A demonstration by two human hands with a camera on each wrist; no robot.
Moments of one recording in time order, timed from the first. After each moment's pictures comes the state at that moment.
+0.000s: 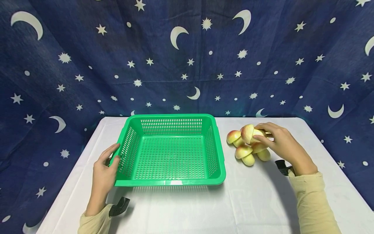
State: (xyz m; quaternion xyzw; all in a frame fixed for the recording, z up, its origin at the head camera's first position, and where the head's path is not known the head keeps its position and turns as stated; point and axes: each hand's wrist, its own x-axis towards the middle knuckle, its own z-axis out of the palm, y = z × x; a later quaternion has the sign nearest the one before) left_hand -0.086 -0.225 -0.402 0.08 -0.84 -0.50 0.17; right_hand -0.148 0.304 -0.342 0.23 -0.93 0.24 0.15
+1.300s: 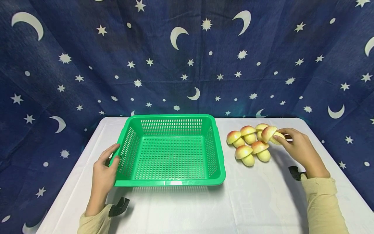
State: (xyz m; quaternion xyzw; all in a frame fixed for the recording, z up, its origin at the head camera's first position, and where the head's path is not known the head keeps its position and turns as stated) left_hand -0.087 -0.225 -0.403 0.08 -0.84 -0.50 0.17; right_hand -0.147 0.361 -0.369 0.10 -0.95 0.25 0.16
